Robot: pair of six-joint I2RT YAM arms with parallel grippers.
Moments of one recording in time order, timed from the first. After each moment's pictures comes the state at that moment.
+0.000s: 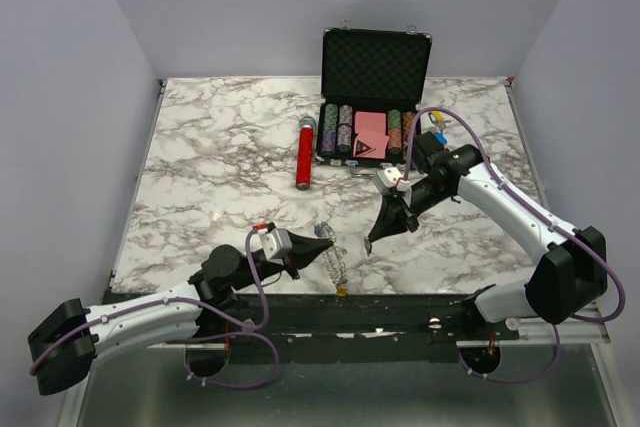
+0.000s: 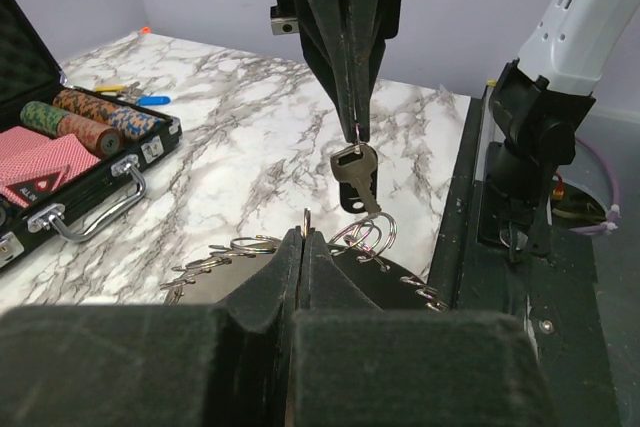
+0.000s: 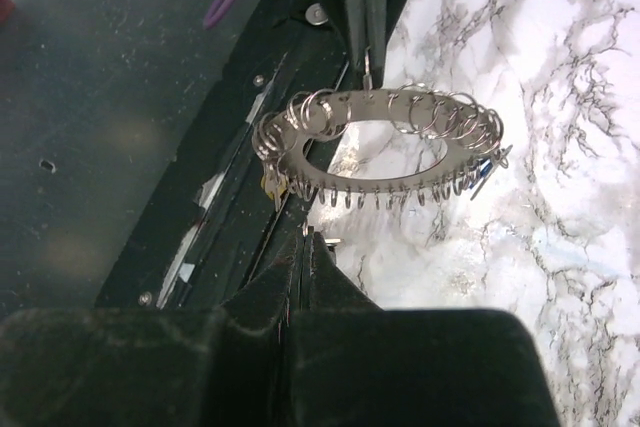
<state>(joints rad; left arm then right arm) -1.04 0.66 0.10 0.76 0.17 -0.08 0.49 1.40 1.14 -1.19 -1.24 -1.35</state>
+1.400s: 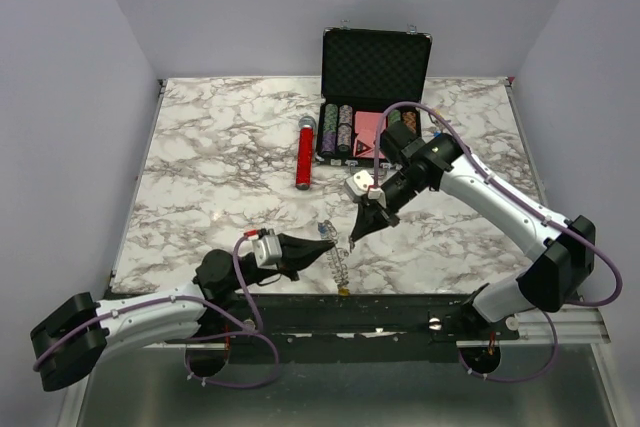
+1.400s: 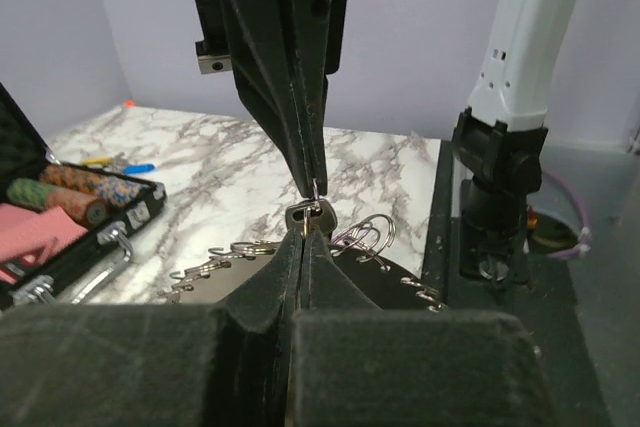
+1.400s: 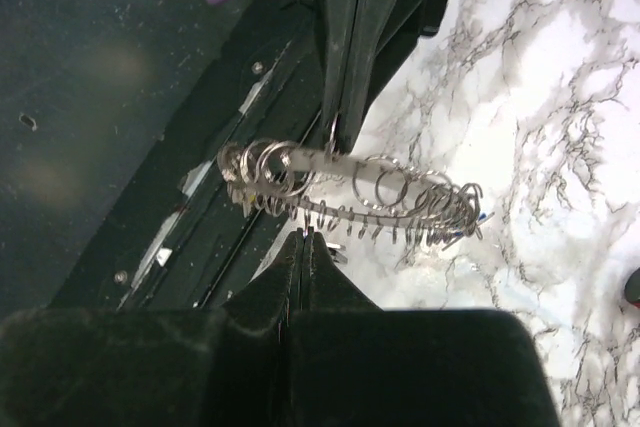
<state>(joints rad) -1.02 0.78 0.06 1.06 0.24 -0.11 0.69 1.49 1.38 -1.17 -1.09 -1.21</state>
